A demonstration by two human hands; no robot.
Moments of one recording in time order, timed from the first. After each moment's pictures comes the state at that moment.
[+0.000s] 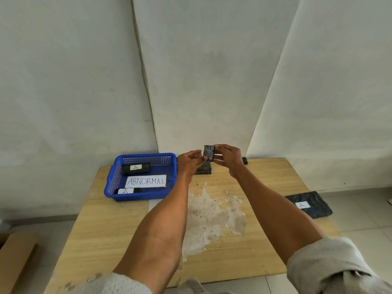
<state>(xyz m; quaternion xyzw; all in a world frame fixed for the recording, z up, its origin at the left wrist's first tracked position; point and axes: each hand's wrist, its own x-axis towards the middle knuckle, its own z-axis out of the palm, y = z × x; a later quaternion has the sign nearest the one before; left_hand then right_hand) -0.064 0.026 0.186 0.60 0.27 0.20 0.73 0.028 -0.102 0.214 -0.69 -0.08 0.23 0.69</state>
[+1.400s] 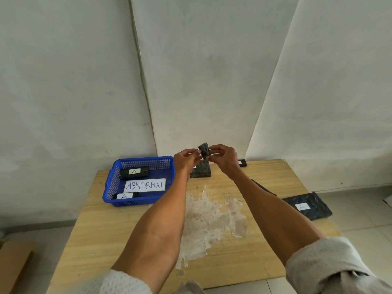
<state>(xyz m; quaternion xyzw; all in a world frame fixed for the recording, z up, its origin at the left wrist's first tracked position) -0.049 0.045 0.195 0.56 0.31 0.21 0.74 0.033 -0.089 0.202 -0.78 -0.21 0.11 0.58</state>
